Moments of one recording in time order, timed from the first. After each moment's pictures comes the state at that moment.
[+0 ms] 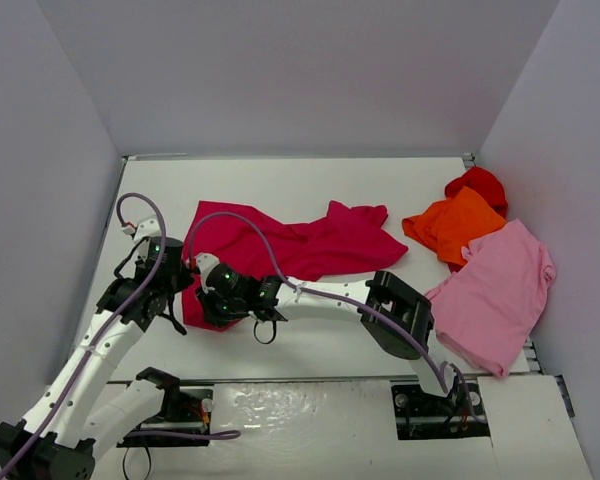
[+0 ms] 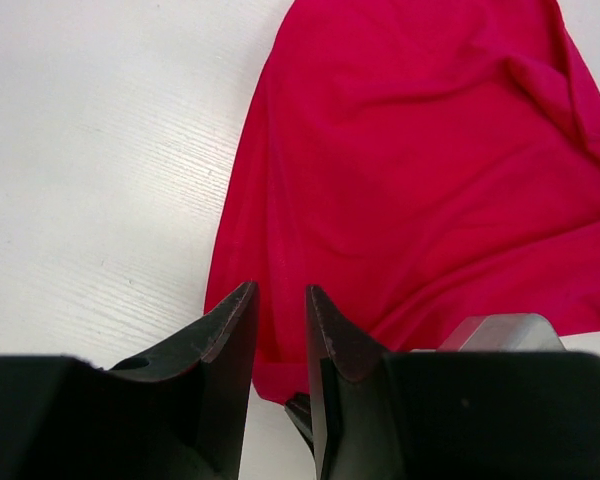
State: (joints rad) left arm -0.35 0.87 0.85 -0.78 -0.43 -0.64; right arm 1.20 2.05 1.48 -0.10 -0.08 0.40
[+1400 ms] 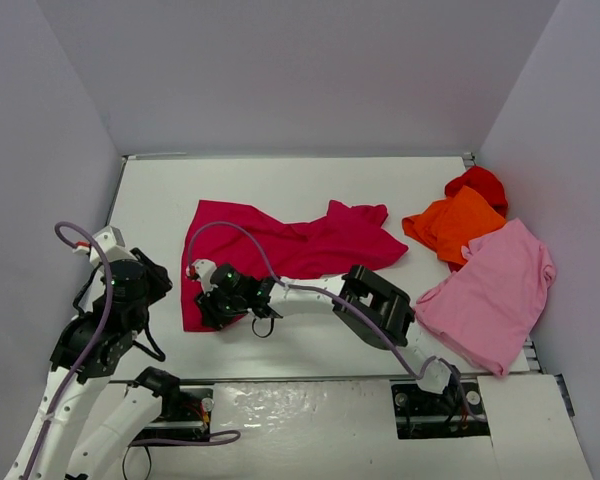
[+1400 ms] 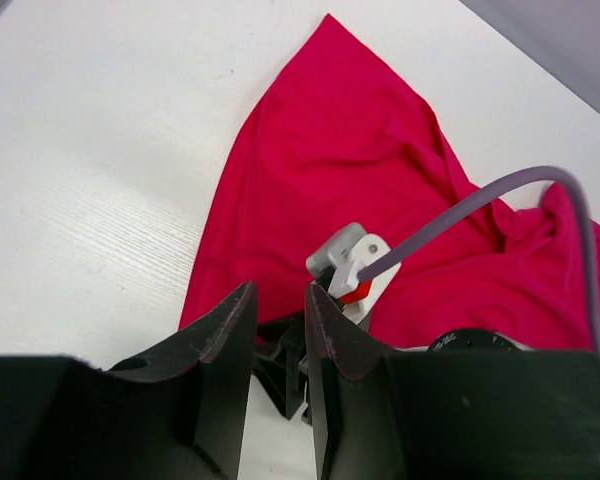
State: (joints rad) left arm -0.36 0.62 0.93 -0.89 -0.46 -0.71; right arm 1.15 2.20 1.47 0.05 -0.19 0.26
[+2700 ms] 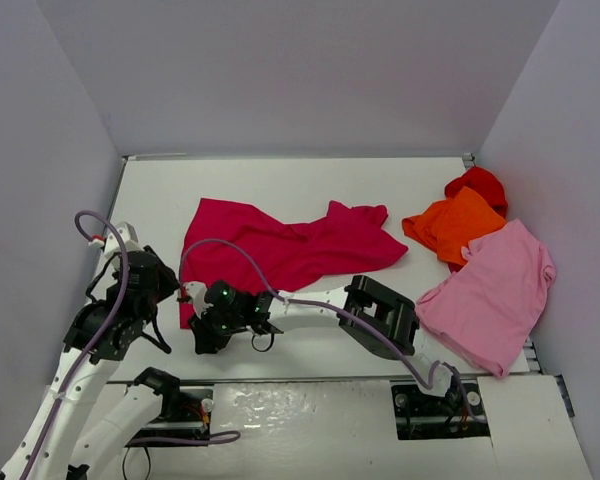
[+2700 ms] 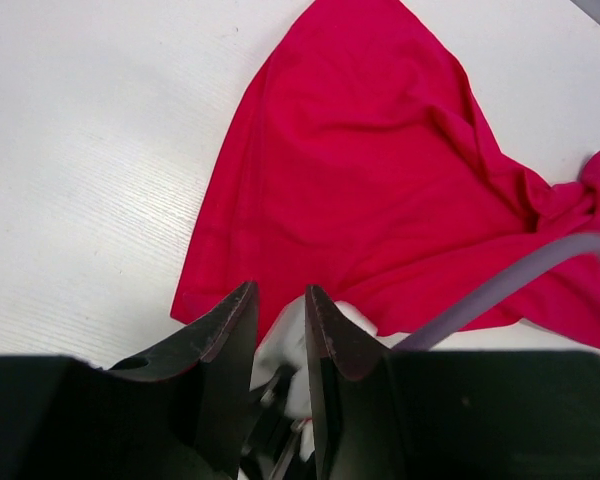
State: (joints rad) left arm -0.35 0.68 0.92 -0.89 -0.44 -0.72; right arm 1.23 2.15 1.42 0.07 -0.36 0.33
